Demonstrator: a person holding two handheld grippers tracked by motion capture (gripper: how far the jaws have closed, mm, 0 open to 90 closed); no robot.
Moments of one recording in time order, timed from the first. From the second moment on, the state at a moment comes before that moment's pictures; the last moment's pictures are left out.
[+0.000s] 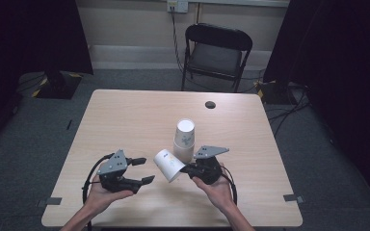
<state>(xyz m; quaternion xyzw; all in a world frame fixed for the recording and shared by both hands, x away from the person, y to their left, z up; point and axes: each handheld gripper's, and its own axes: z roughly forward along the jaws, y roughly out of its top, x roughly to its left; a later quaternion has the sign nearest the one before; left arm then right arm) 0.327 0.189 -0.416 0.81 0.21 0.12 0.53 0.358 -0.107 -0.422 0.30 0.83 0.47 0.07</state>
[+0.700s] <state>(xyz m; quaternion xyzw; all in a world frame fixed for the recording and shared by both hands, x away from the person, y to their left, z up) 0.320 0.170 -0.423 0.84 0.15 0.12 0.51 0.349 -0.074 -0.435 0.25 0.88 0.40 0.03</state>
